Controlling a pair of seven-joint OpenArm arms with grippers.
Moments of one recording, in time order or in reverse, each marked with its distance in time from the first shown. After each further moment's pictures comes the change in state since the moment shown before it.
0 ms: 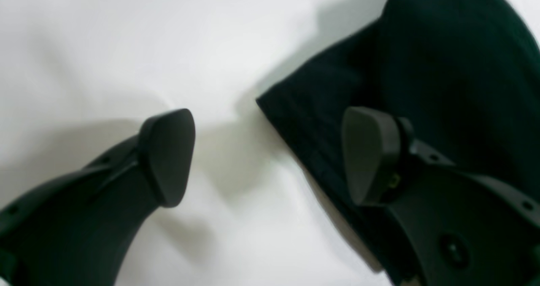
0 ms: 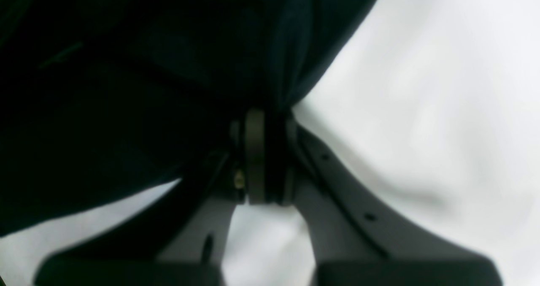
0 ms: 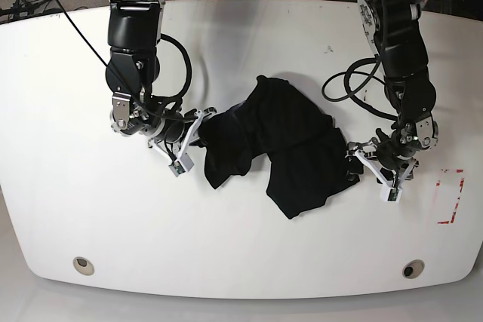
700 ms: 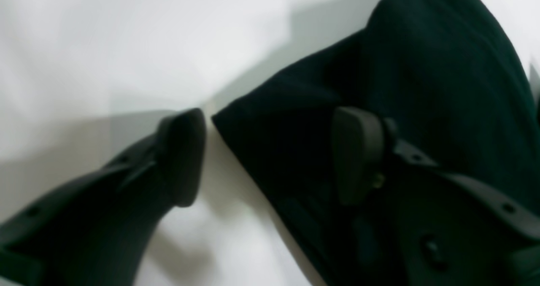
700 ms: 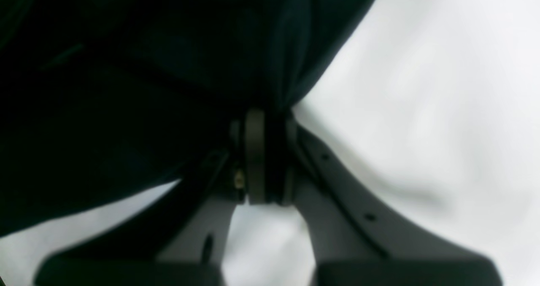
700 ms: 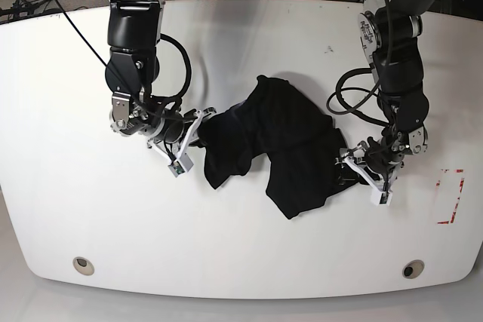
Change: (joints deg) left arm -5.0 0.6 0.0 -13.8 -2.0 0.0 -3.2; right arm -0.2 0.0 0.1 0.8 -0.1 0.0 -0.2
